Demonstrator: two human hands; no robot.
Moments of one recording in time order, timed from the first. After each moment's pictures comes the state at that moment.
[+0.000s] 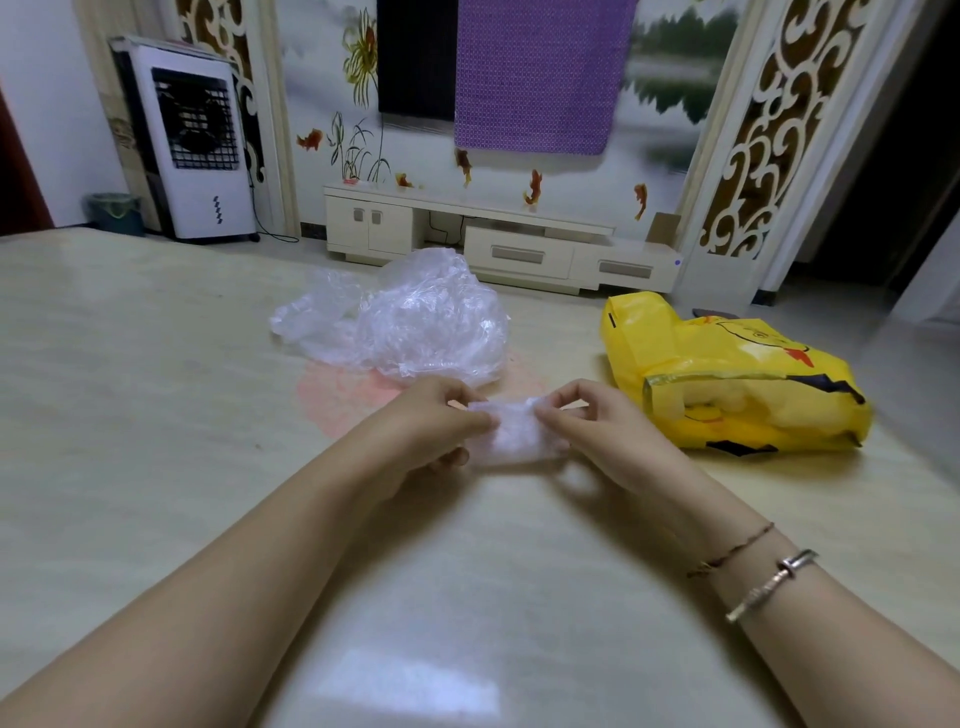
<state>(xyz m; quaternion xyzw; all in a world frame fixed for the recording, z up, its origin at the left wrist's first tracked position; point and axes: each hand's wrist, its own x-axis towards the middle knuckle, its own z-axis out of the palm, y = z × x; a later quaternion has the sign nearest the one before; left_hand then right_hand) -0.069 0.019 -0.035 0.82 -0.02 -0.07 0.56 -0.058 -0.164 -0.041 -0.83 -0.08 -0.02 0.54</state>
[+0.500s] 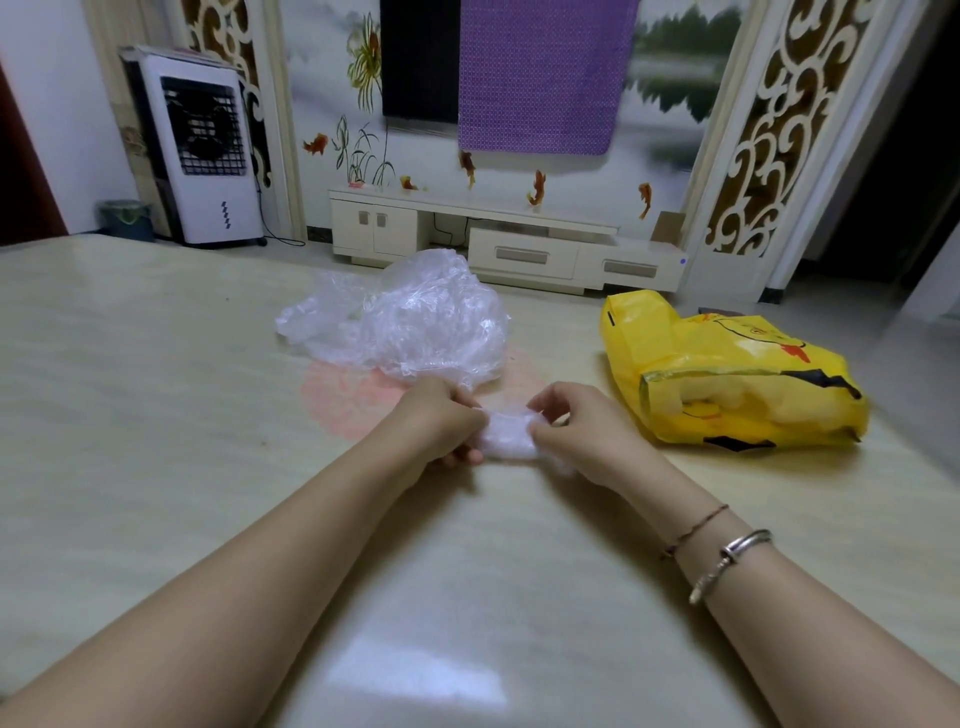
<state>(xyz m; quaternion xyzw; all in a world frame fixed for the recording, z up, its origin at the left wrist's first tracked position) -0.058 0.006 -0.041 0.84 0.05 -0.04 0.54 -0.046 -0.155 -0.050 -0.92 -0.08 -0.07 0.37</state>
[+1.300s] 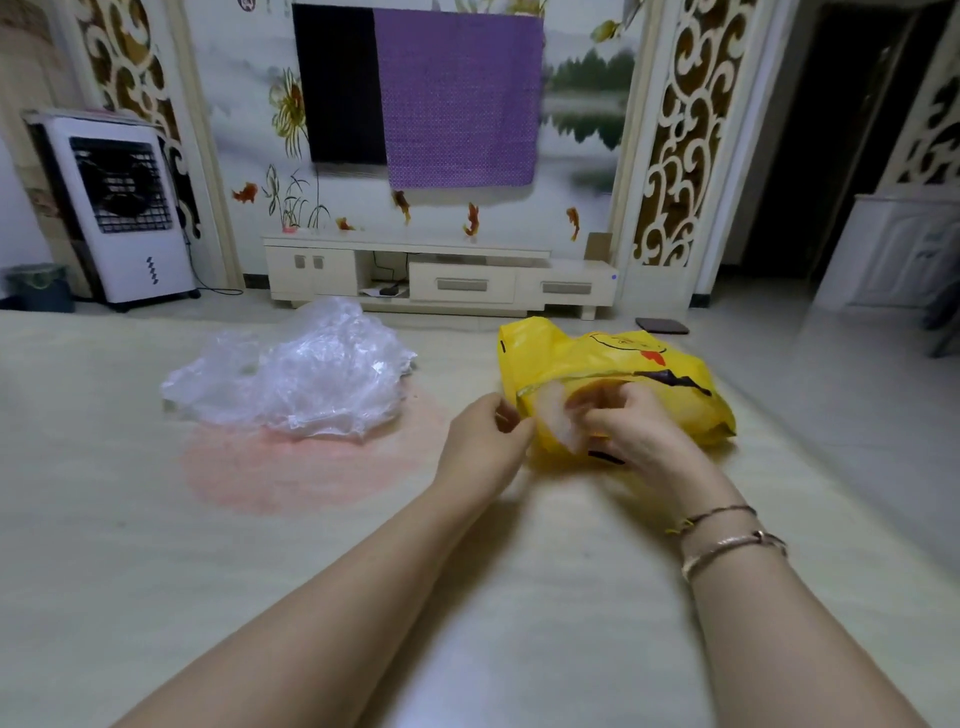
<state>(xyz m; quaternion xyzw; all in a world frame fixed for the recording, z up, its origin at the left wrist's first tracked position) -0.037 -0.131 -0.047 0.85 -0.09 0.11 0.51 -0.045 -0.281 -0.017 -0.78 0.04 -0.06 0.62</state>
